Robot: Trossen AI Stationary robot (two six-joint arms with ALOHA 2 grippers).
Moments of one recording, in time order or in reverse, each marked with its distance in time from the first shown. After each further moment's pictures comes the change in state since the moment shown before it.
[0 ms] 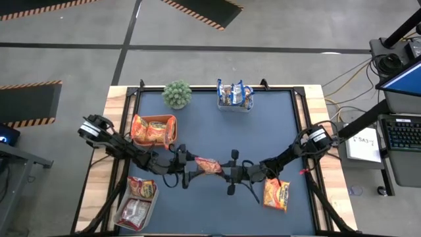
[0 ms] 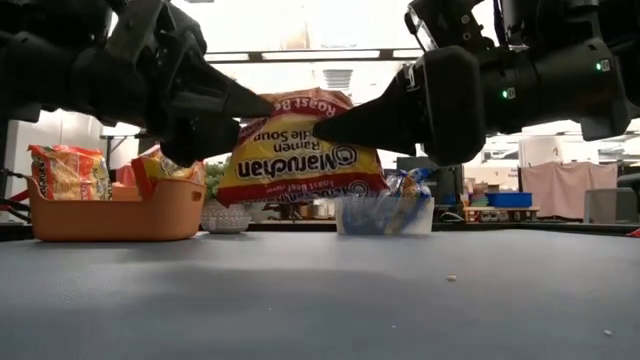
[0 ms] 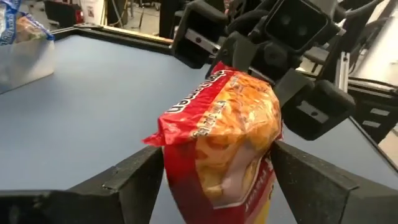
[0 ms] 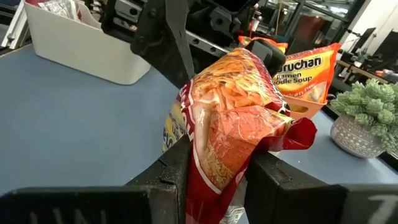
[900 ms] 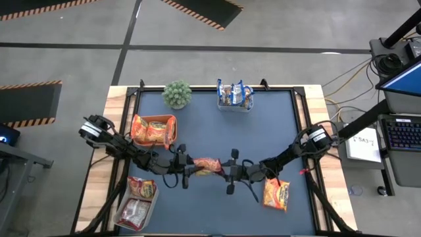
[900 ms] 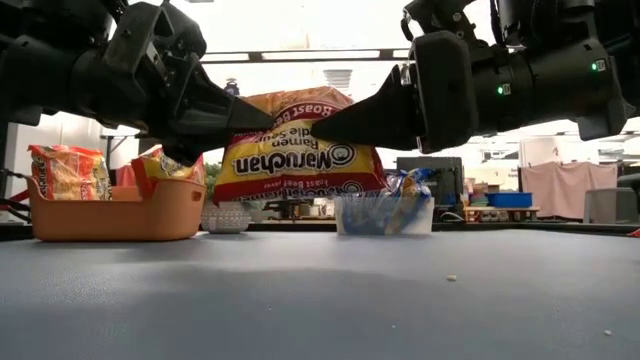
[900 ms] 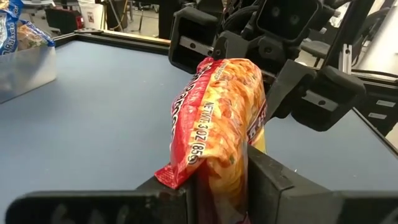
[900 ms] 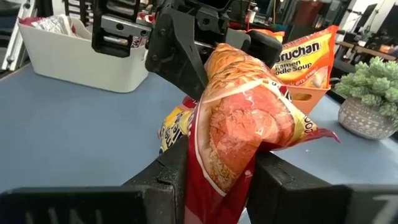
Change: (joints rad) left arm 0.002 0.011 -0.003 0.020 0.000 0.050; right arm 0.000 0.000 0.007 -0.010 0.002 0.115
